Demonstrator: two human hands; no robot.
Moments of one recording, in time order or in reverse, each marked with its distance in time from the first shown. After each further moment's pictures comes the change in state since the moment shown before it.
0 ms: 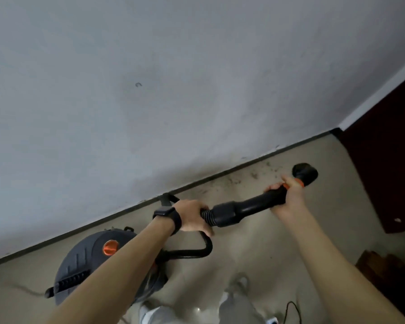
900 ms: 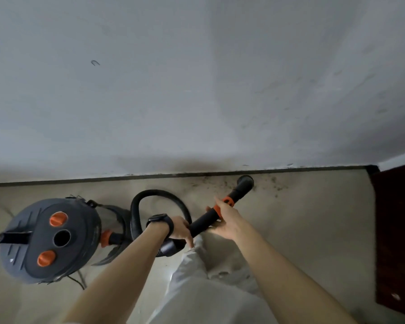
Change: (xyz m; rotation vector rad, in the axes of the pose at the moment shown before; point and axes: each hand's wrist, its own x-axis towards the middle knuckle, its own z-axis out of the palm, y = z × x) left_hand 0.165 0.096 0.028 -0.410 -0.236 -0.494; right_hand 0.178 -0.033 0.013 -0.754 -0.122 0.608
